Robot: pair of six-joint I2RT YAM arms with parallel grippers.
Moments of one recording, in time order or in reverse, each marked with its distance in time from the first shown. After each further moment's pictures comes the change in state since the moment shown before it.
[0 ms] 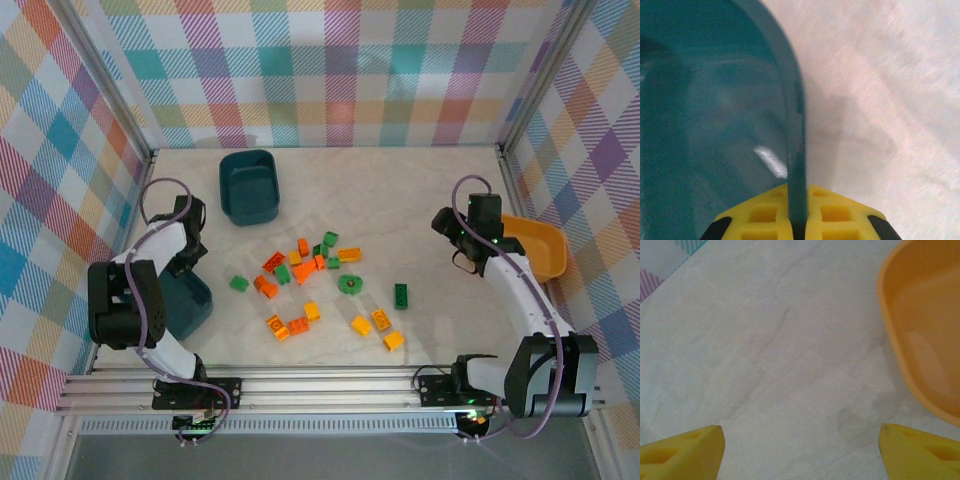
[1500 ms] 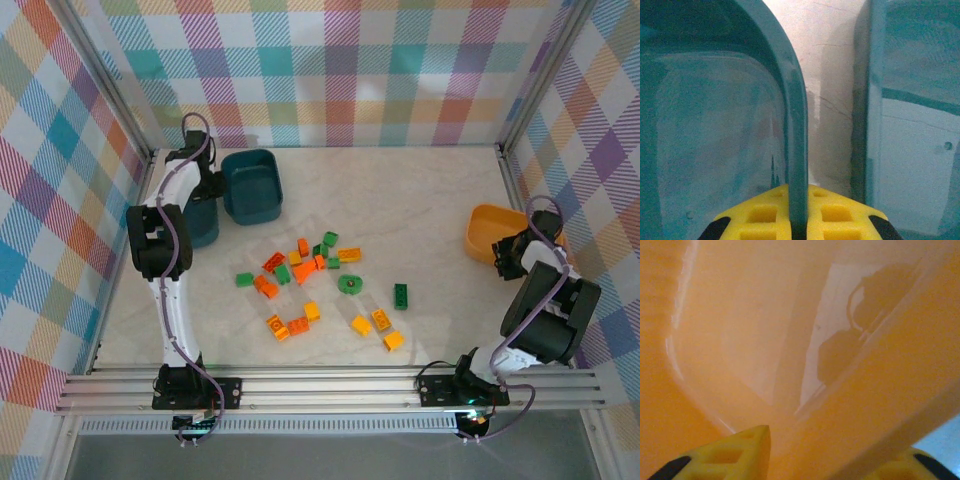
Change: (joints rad) left arm -0.024 0.626 0.896 -0.050 0.383 0.567; right arm -0.498 0.354 0.018 0.031 -0.208 0.296
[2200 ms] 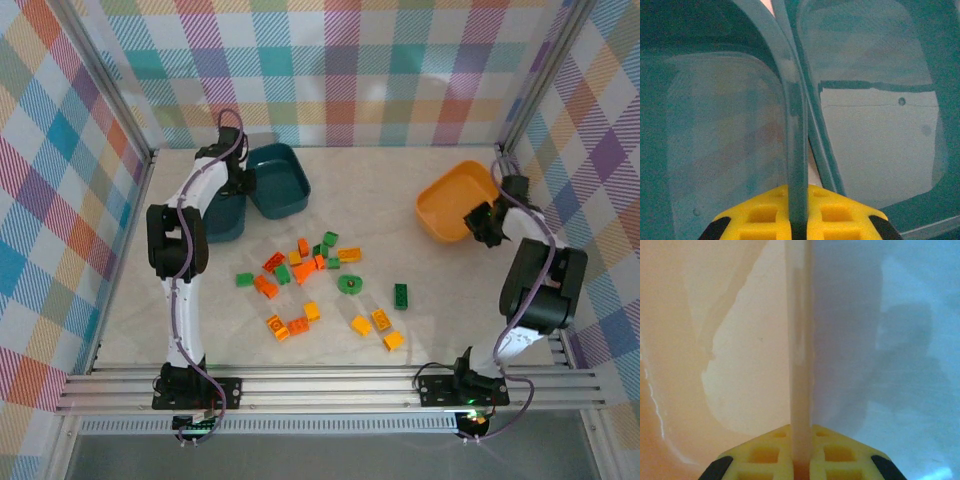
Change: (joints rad) left arm -0.161 0.008 0.059 -0.003 0.010 -0.008; right arm 0.292 0.213 0.357 -0.114 -0.042 -0.276
